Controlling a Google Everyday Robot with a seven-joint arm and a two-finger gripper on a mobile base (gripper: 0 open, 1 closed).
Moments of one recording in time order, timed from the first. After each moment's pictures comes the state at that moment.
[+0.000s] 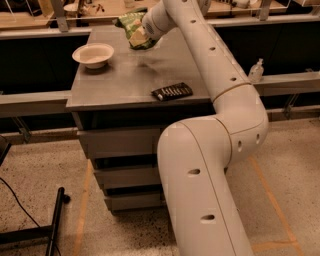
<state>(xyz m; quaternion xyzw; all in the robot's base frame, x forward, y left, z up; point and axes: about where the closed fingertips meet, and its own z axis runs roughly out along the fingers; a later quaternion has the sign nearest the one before) 0.902 0.052 0.919 -0.42 0.78 0.10 0.45</state>
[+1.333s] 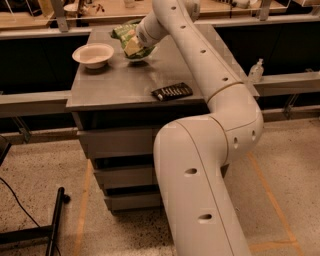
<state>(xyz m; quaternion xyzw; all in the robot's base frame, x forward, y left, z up) 0.900 0.076 0.884 -0.43 0.80 0.11 0.42</state>
